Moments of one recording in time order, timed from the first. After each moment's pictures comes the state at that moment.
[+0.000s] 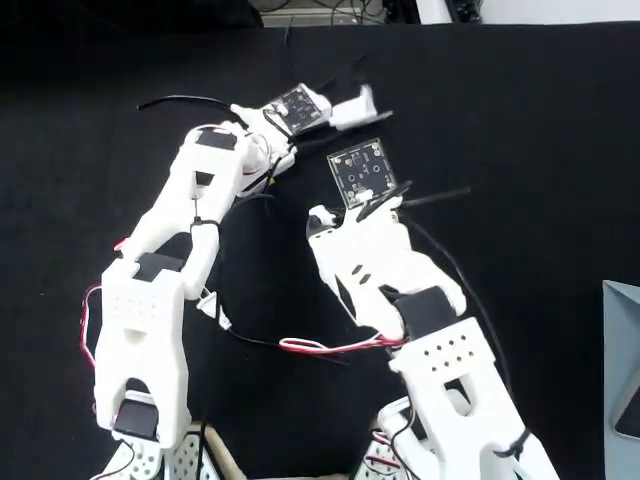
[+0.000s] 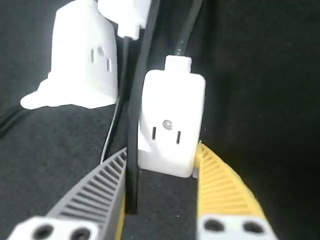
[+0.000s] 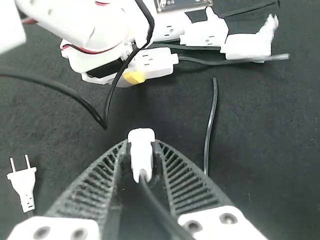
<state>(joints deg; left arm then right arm) 6.3 41.1 -17.2 46.2 -43.4 -22.3 -52.5 57.5 43.1 2.4</state>
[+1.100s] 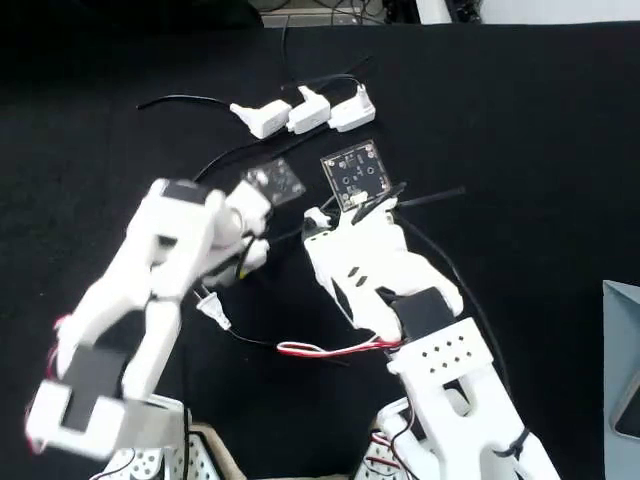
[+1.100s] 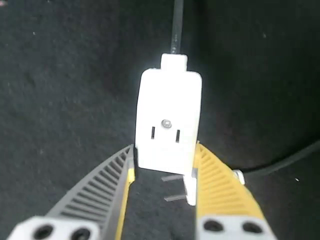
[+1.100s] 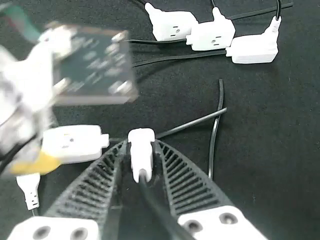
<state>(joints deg) 7.5 -7.3 31.4 63.7 -43.1 -23.6 -52.5 57.5 43.1 2.4</state>
